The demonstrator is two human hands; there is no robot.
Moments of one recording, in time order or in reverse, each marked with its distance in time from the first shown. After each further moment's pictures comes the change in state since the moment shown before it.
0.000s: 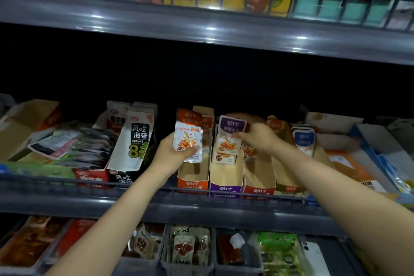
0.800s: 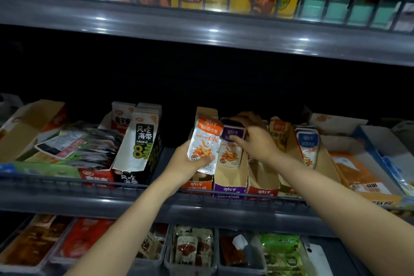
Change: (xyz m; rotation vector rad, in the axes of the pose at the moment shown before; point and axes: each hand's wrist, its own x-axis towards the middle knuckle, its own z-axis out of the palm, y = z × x) left_hand -0.014 -0.003 0.011 0.023 -0.153 0.010; right_hand 0.006 0.010 0.021 -0.092 0.178 -0.311
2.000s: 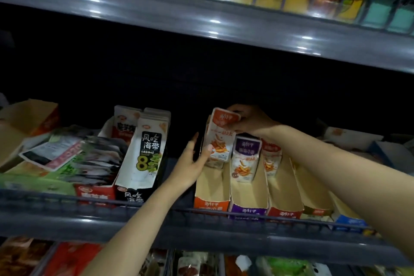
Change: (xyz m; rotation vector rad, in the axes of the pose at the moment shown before) left_hand 0.054 -0.038 -0.025 0.058 0.005 0.077; right_hand 0.079 -0.062 -0.016 0.420 -0.294 0.258
